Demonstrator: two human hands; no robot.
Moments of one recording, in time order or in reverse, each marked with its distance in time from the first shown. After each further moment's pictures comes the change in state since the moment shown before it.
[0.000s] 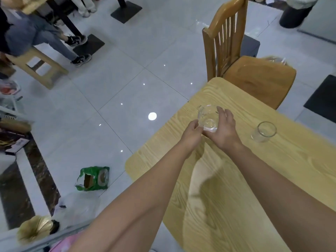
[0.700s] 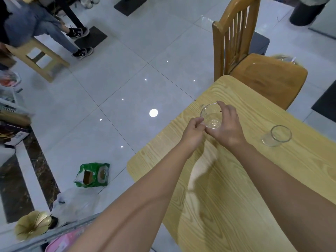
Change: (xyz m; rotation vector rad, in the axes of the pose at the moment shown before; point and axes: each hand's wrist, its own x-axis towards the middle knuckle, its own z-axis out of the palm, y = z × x) left_hand 0.016 -0.004 -0.017 -0.095 0.069 0.049; right_hand 0.028 -0.004 0.018 -0.046 0.068 -0.124
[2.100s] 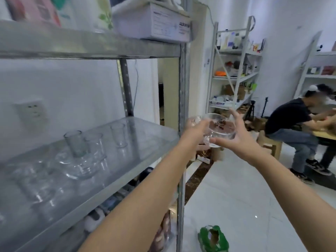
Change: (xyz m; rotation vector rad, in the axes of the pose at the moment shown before) left_hand -0.647 -0.033 -0.578 -0.704 1.248 0.482; right_hand -0.443 -0.741 0.159 0.388 -1.011 -1.250
